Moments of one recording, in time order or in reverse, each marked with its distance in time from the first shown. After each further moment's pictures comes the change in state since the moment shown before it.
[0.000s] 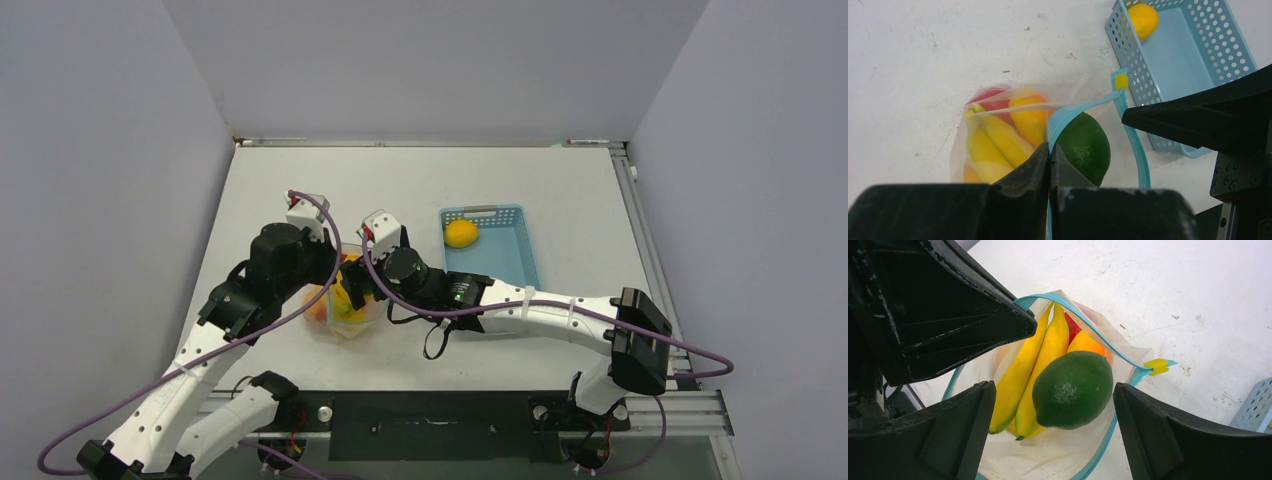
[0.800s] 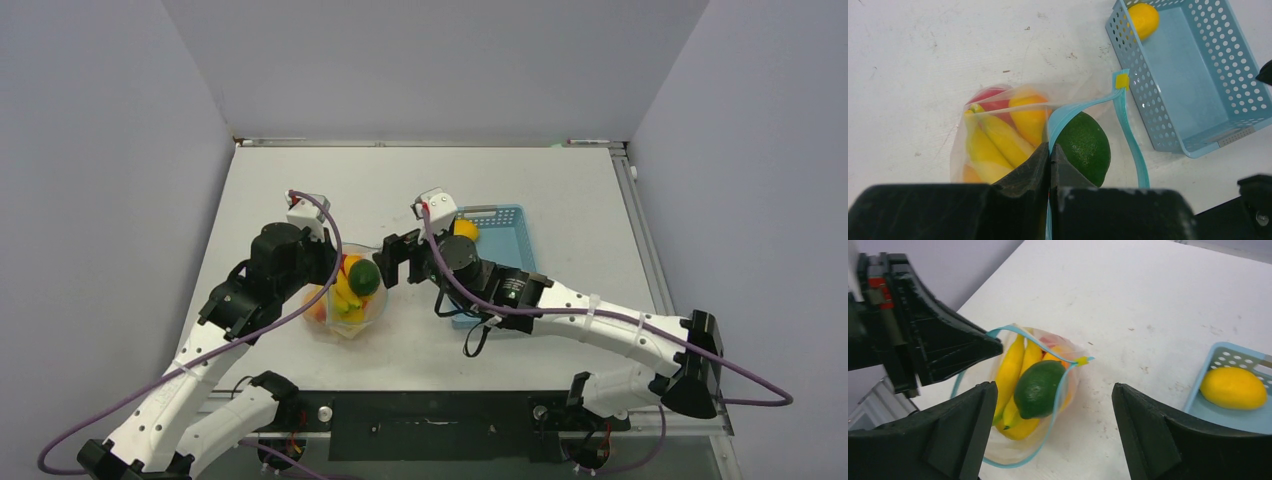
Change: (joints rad) left arm 0.000 0.001 0.000 0.000 0.000 0.001; right arm -0.035 -0.240 -0.055 -0.060 0.072 0.061
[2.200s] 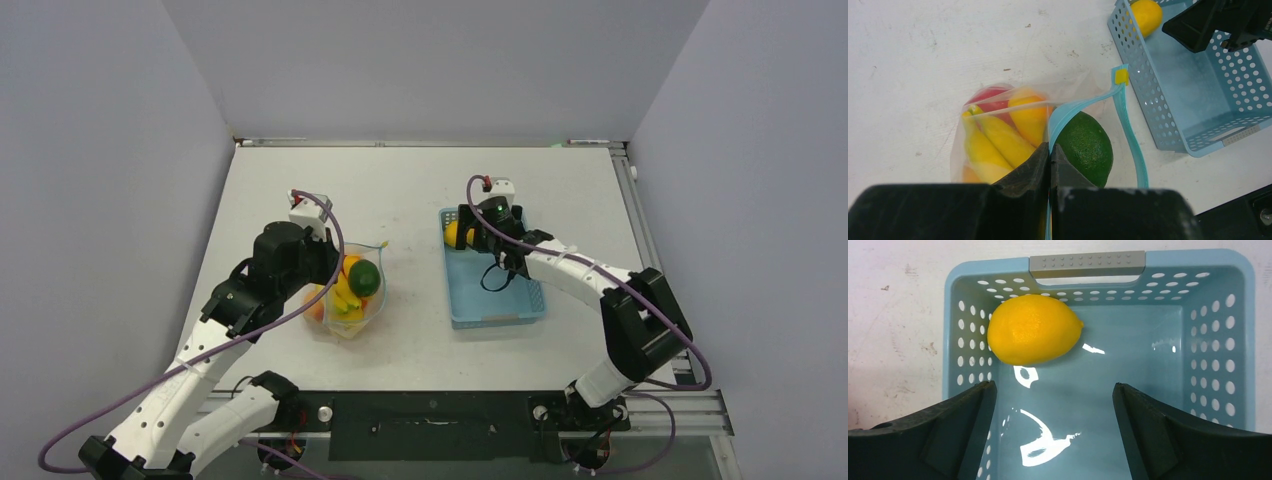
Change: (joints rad) left arm 0.000 0.016 0.000 0.000 0.001 0.008; right arm -0.603 0.216 -0.199 -0.032 -0.132 0.063
